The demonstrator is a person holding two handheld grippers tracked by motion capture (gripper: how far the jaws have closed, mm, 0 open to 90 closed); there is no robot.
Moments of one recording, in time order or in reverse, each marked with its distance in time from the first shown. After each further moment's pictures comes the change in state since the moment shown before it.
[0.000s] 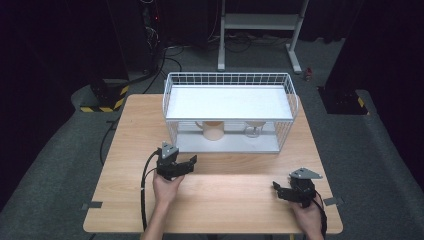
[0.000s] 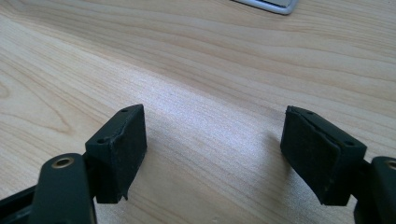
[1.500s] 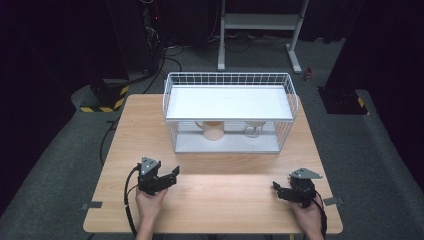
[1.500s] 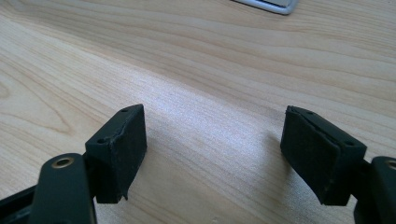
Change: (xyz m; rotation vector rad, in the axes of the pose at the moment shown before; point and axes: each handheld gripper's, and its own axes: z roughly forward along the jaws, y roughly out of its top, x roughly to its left) left arm 0.025 -0.039 -0.045 -0.018 0.082 -0.060; right arm 0.000 0.000 0.000 0.000 0.000 0.000
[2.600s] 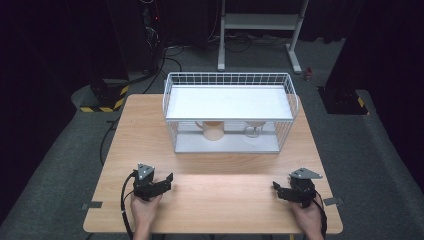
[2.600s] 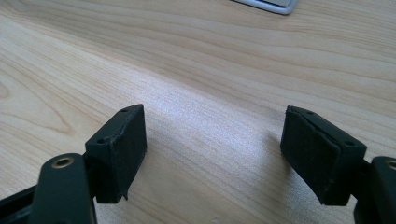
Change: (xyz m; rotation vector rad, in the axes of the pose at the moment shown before) left arm 0.016 -0.025 0.005 0.094 0.079 0.012; right arm 0.000 0.000 0.000 0.000 0.000 0.000
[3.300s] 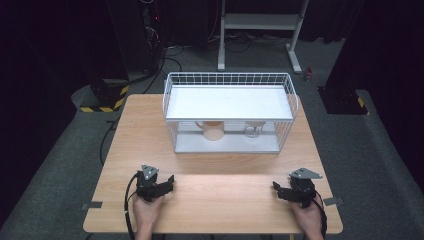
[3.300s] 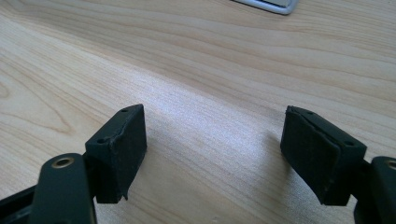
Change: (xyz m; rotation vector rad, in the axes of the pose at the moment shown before) left arm -0.003 -0.006 0.011 0.047 0.047 0.025; right arm 0.000 0.000 0.000 0.000 0.000 0.000
